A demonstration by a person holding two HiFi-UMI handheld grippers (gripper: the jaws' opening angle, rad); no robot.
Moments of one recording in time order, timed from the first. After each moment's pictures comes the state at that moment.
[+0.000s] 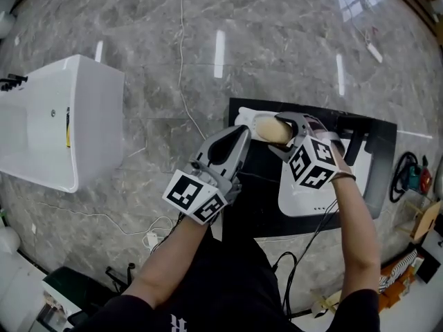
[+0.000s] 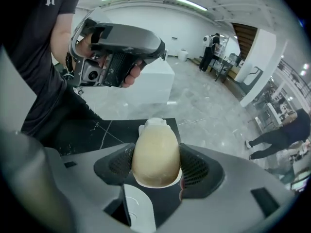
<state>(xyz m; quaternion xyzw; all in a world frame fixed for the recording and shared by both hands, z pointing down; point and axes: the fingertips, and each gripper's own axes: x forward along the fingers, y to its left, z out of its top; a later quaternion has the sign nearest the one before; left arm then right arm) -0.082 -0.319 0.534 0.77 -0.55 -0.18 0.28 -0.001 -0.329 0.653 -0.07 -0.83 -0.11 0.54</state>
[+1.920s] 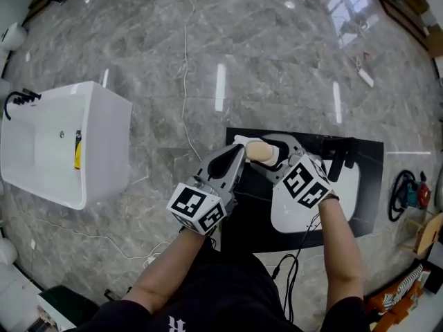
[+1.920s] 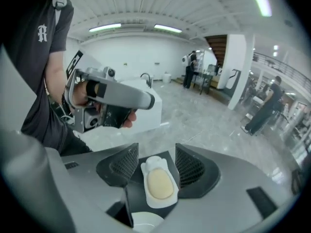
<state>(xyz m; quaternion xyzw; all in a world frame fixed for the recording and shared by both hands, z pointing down) -0.077 -0.319 0.493 0.78 -0.55 -0.12 0.26 -0.040 -0.319 0.559 -0.01 -0.91 -0.02 0.41</state>
